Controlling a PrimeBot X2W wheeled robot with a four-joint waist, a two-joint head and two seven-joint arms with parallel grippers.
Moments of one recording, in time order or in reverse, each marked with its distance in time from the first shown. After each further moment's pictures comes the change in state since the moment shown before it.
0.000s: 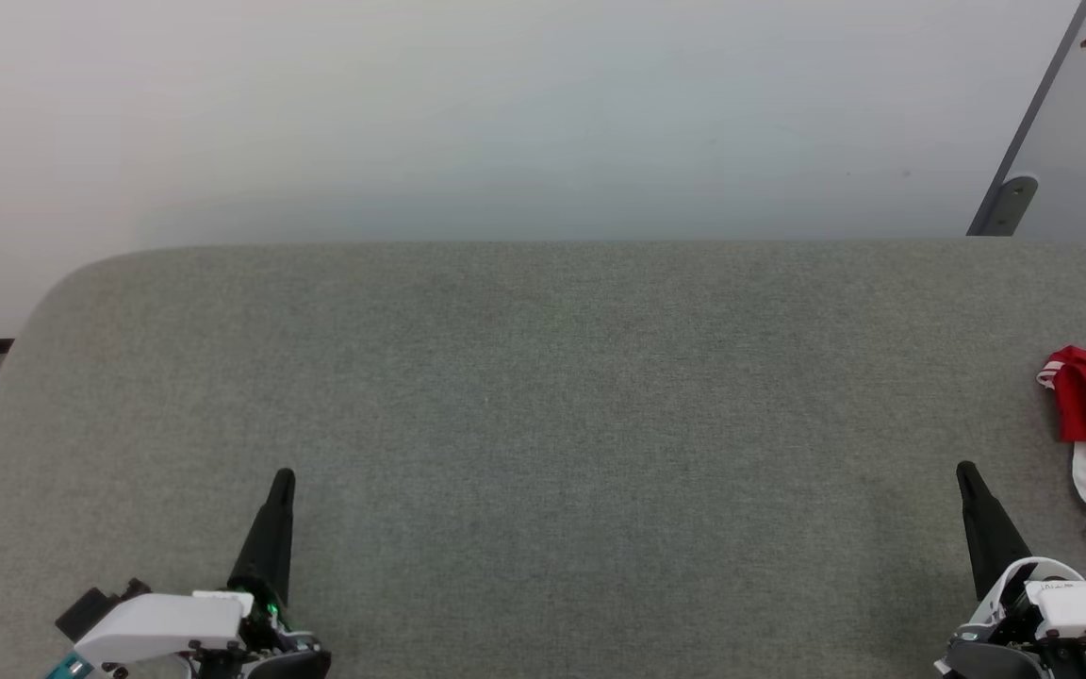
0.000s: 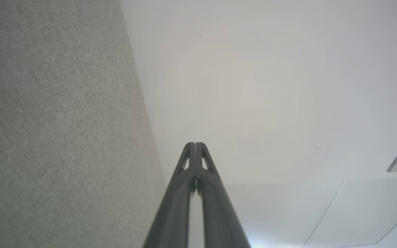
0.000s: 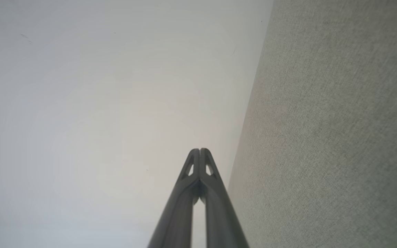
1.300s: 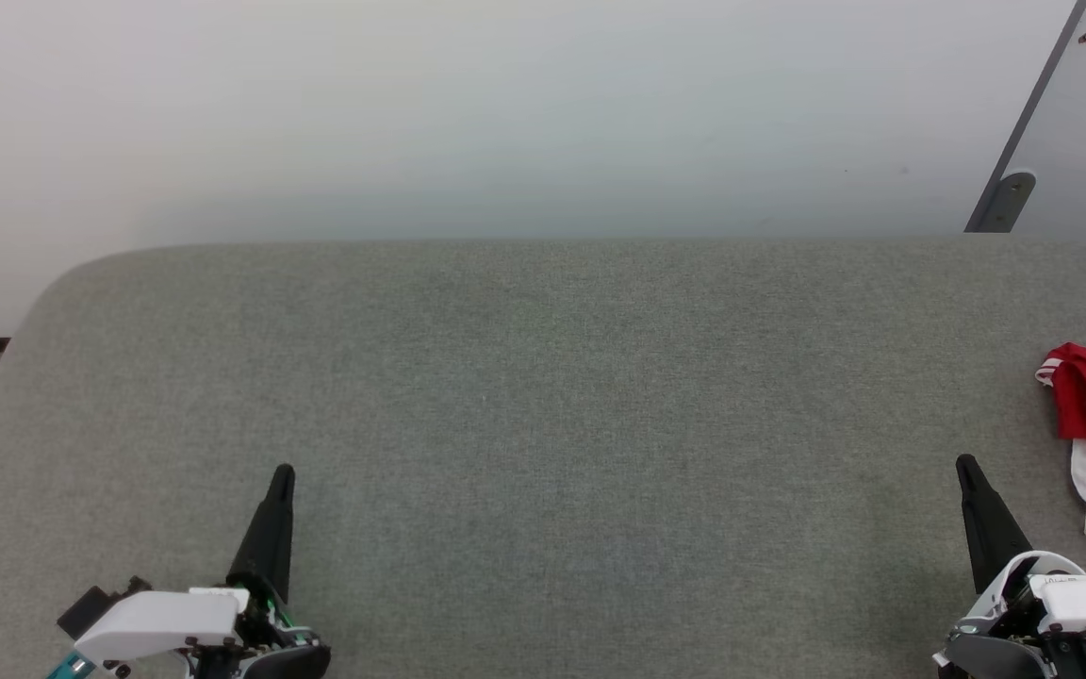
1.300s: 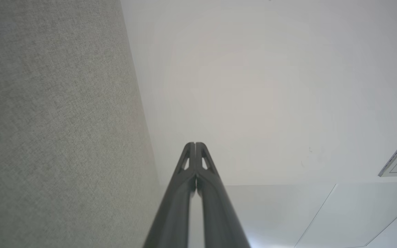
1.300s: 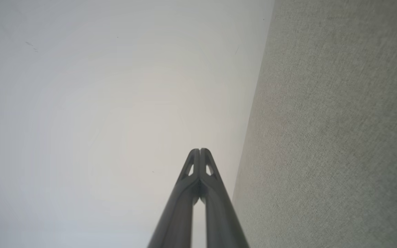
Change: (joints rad) left arm -0.010 -0.005 0.007 0.005 -0.038 0.000 0.013; right arm -0.011 0.004 -0.004 0.002 0.037 0.000 0.009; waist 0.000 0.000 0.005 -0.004
